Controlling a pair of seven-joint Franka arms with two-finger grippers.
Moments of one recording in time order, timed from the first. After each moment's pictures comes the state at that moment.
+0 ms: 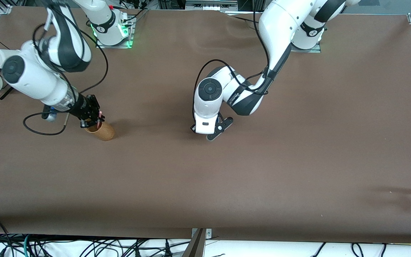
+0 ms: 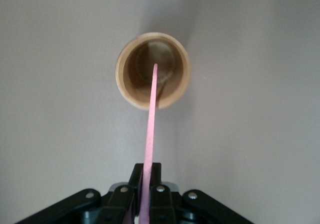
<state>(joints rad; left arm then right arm) -0.64 0.87 -0.16 -1.23 0.03 2.14 -1.53 0.04 0.11 0.11 -2.04 0.20 2.15 1.61</state>
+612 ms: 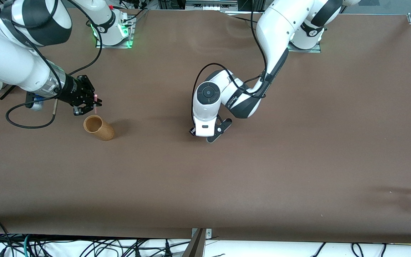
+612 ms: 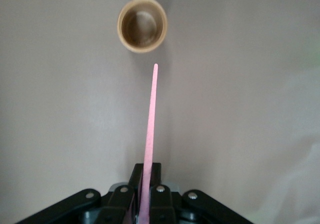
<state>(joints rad) -0.64 0.89 -0.15 -1.19 0.03 2.14 -1.56 0.09 0.11 0.12 -1.72 0.23 1.78 1.70</state>
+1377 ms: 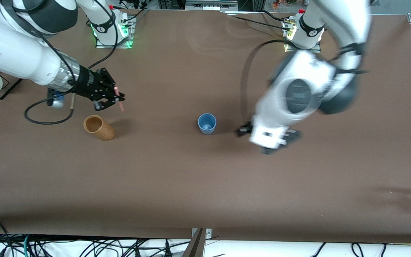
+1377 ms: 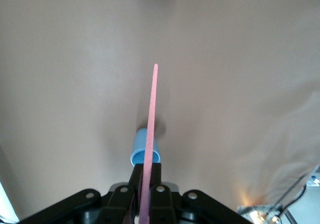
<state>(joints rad) -0.30 0.62 -0.15 -1.04 -0.07 1.54 -0.83 0.17 0.14 0.13 -1.65 0.42 1.77 1.70</state>
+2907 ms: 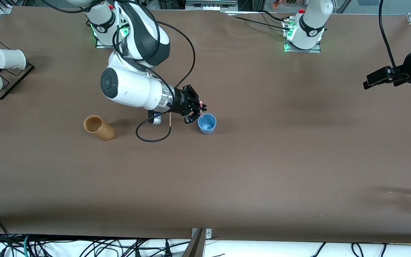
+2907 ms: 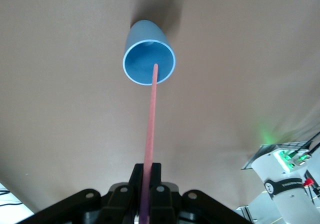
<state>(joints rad) 0.01 0.07 0.00 -1.45 -0.07 1.38 -0.14 0.48 0.50 0.13 -1.48 0.66 2.12 1.81</state>
